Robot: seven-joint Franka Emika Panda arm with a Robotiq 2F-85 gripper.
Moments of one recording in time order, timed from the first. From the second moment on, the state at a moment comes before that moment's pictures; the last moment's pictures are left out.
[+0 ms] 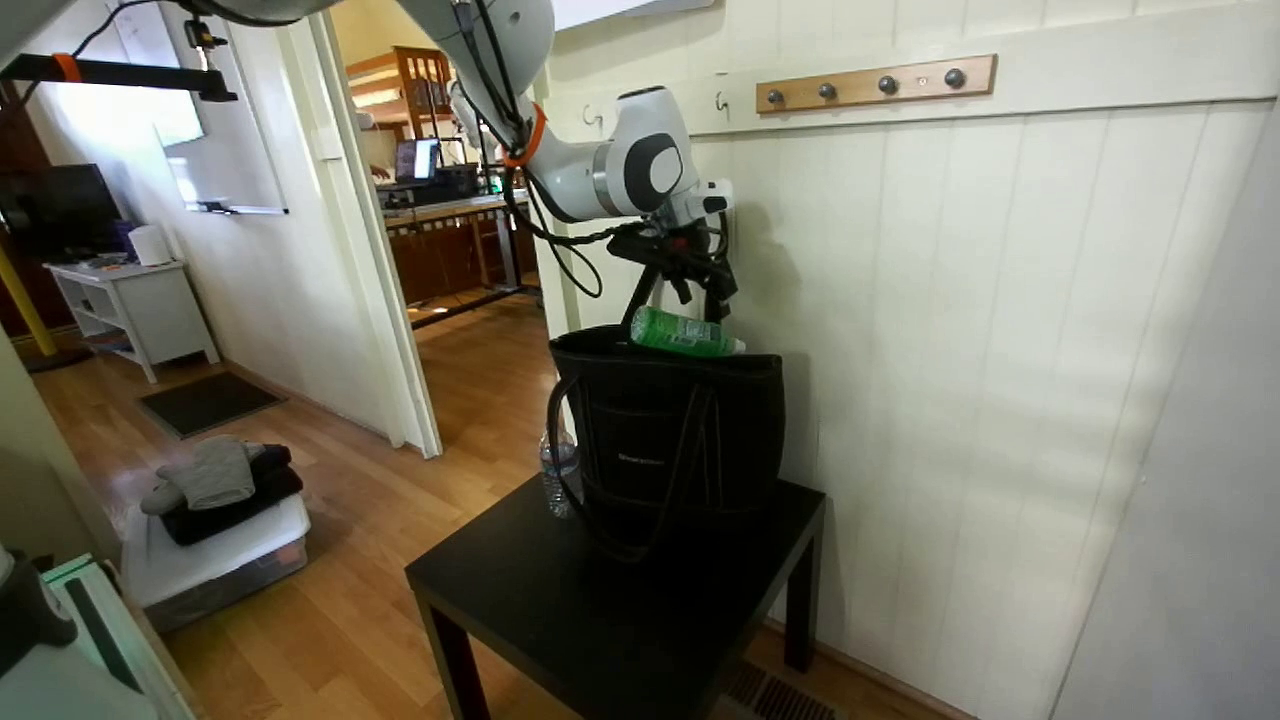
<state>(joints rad) 0.07 0.84 -0.08 -1.46 -0.04 2.65 0.35</state>
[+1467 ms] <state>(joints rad) 0.05 1.06 -0.04 -1.12 -0.01 2.46 0.29</state>
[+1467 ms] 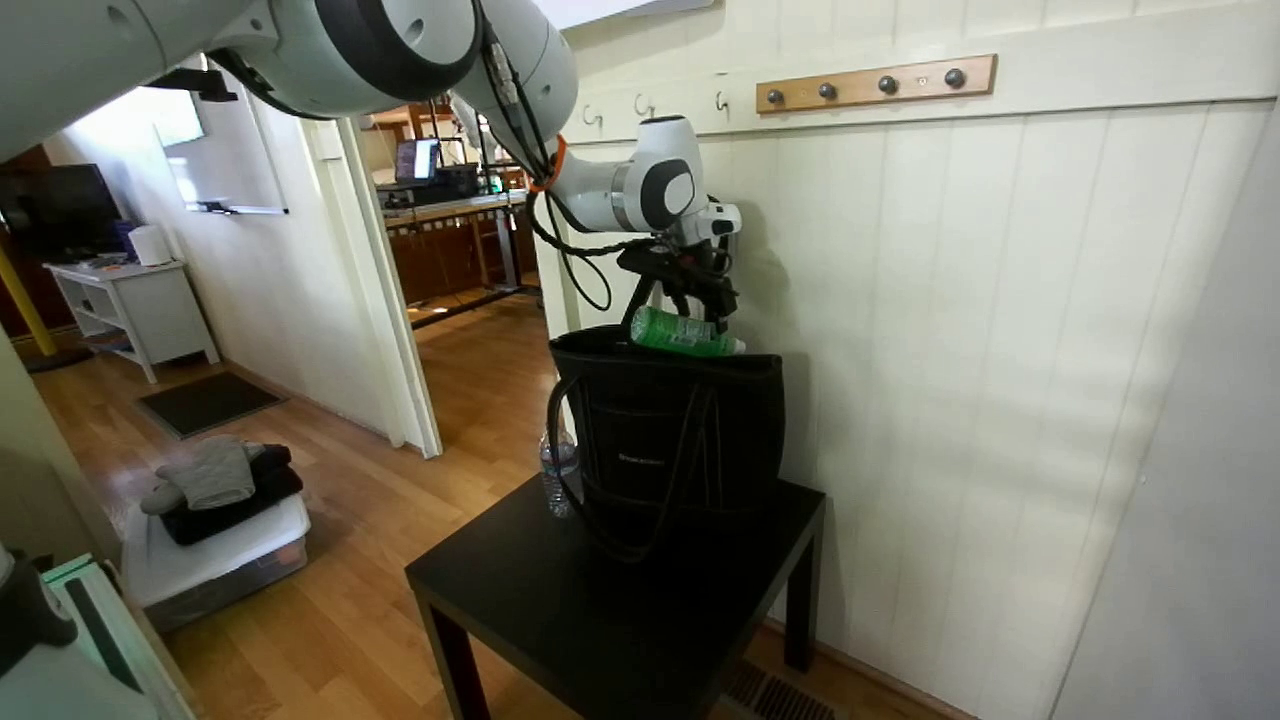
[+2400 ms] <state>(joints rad) 0.06 1.19 -0.04 -0.92 -0.01 2.31 0.29</state>
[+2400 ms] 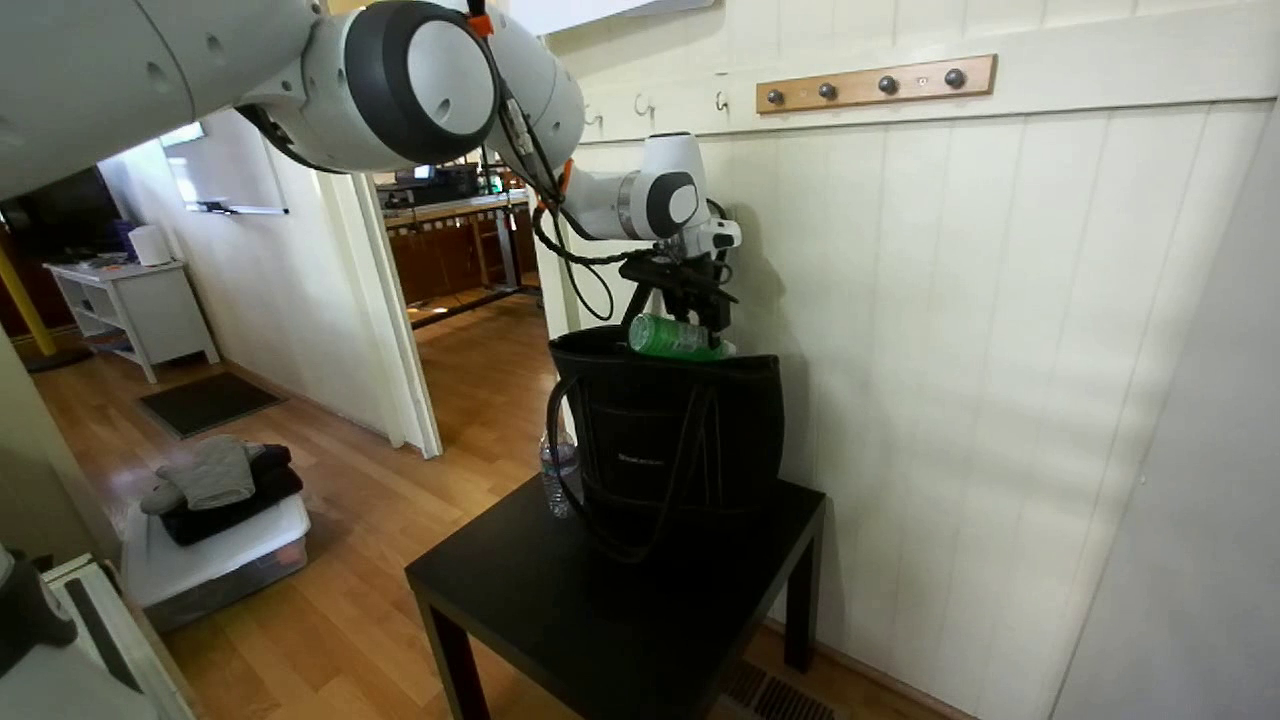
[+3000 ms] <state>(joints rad) 0.07 1.20 -0.04 -0.88 -0.01 2.29 0.30</state>
